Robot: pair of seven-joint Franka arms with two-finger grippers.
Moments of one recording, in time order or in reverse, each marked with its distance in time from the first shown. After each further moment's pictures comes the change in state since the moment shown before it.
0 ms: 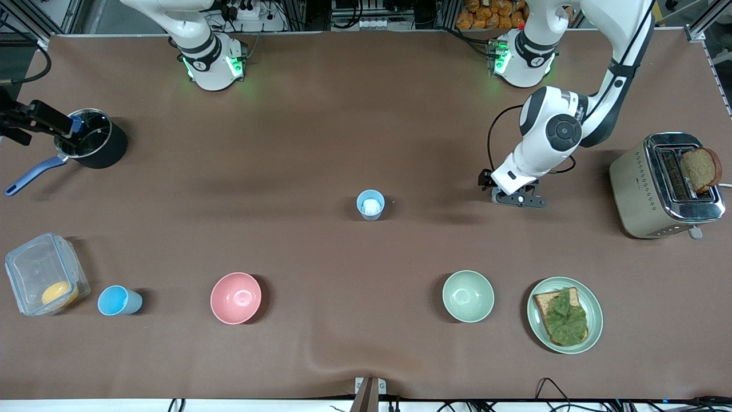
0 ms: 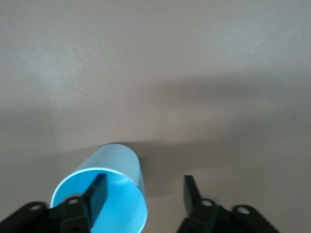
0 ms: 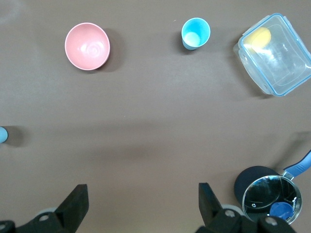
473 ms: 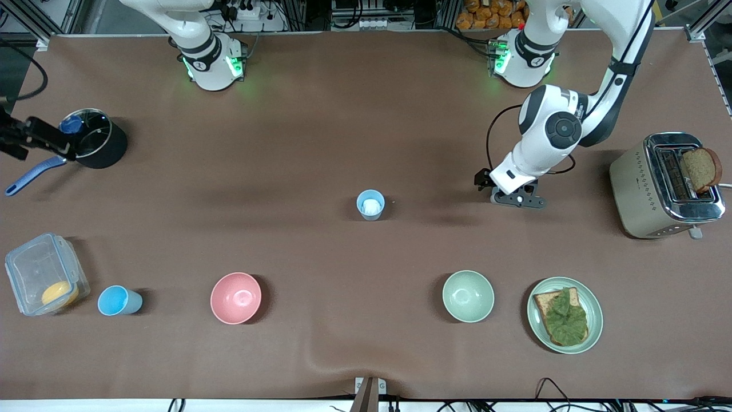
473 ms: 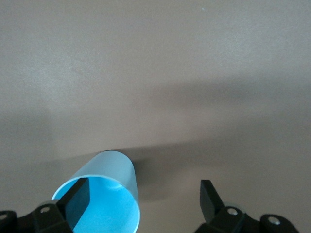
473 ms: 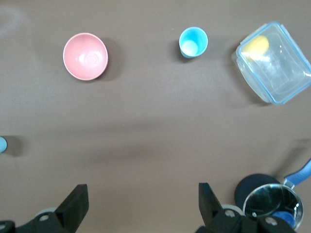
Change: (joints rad) left arm -0.005 -0.001 -0.006 0.024 0.000 0.000 0.000; right arm 0.008 0.048 -0.029 0.045 0.005 0.009 -0.001
